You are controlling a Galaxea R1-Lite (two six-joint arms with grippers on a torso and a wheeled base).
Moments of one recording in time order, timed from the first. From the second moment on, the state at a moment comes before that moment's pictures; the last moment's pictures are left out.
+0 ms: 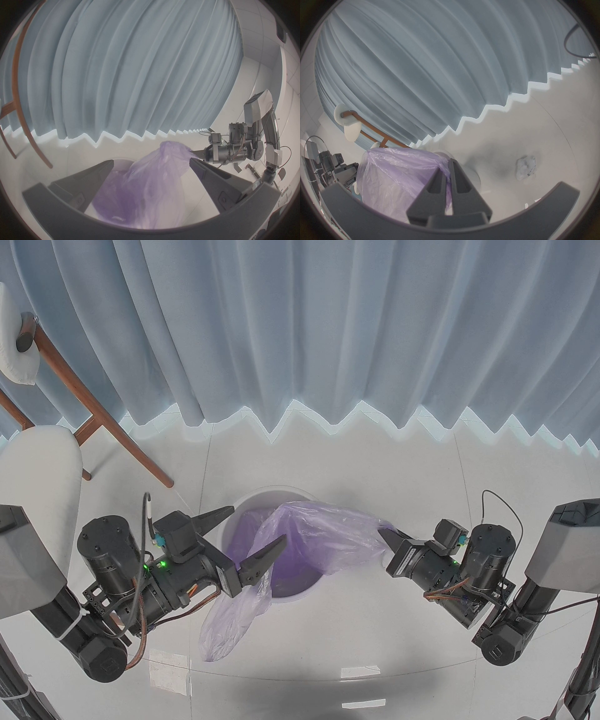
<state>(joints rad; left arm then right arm) -0.51 1.90 -0.40 -1.55 -0.21 -0.03 0.59 2.09 -0.49 -1.55 -0.07 0.48</state>
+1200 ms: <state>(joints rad) -0.41 1.84 -0.05 -1.55 -0.24 0.09 0.54 2.12 -0.51 -1.55 -0.07 0.46</state>
